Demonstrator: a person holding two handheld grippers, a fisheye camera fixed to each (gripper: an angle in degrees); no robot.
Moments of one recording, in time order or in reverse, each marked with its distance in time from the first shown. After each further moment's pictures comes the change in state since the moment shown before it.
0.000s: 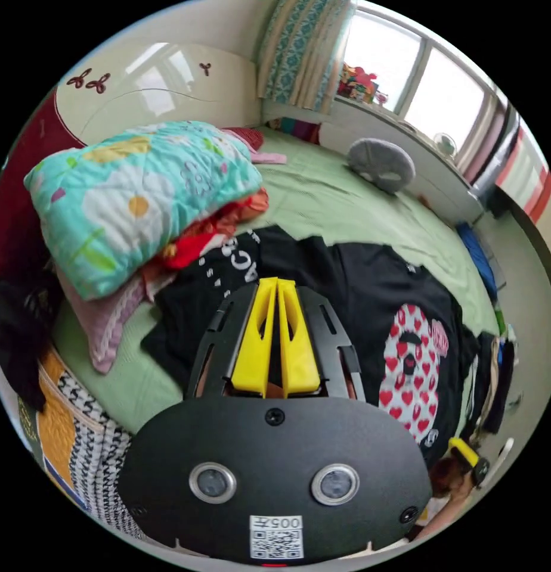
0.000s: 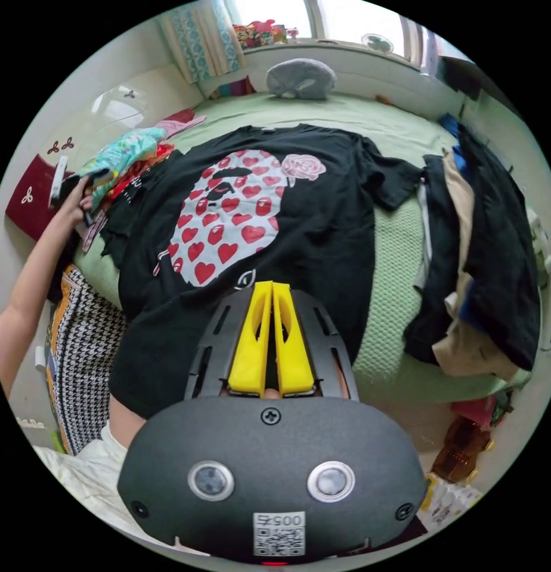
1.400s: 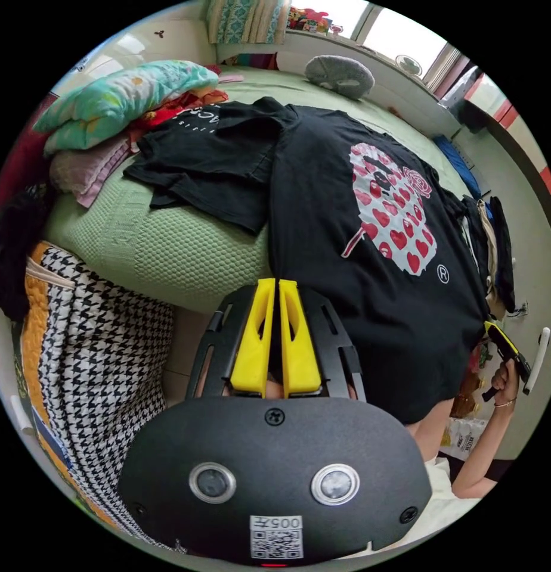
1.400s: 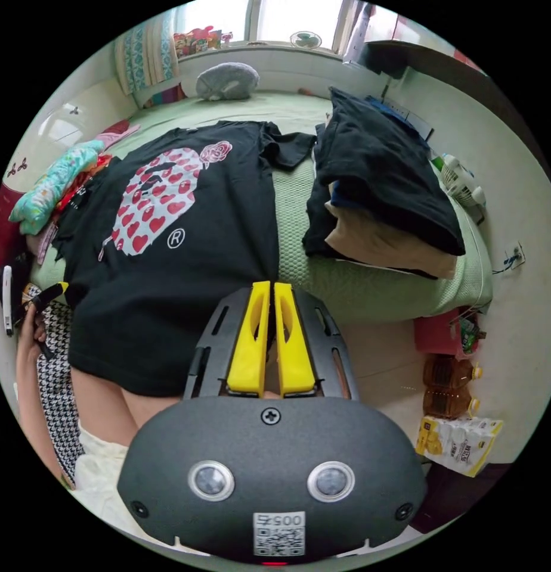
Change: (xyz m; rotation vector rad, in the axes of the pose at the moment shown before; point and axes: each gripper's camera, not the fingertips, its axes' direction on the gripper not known) left arm 0.046 0.206 -0.025 -0.272 0.052 0.114; right arm 0.046 0.067 -0.071 -0.014 0.249 0.161
